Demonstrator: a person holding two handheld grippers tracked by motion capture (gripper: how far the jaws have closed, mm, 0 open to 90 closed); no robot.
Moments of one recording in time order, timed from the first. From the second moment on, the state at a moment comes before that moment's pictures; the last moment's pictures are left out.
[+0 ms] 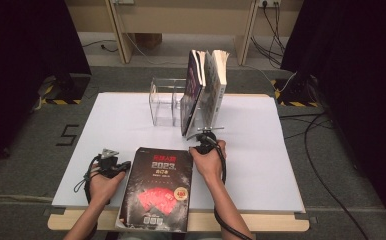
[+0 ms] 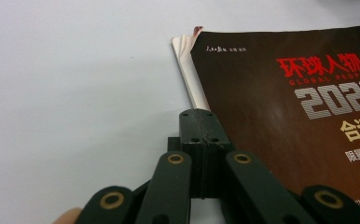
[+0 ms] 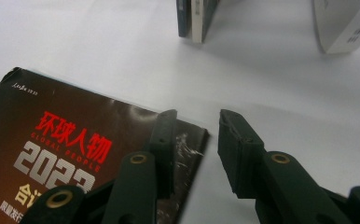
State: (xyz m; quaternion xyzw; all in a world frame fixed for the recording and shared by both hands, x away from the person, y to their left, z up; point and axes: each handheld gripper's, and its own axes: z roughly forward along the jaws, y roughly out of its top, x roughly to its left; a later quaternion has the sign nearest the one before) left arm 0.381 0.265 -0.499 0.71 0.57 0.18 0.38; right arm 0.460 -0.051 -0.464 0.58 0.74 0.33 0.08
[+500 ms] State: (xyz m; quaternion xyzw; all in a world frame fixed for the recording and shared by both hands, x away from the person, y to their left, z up) left arm 0.373 0.259 -0.500 0.71 0.56 0.16 0.39; right arm 0.464 -0.057 -0.476 0.59 0.74 0.32 0.06
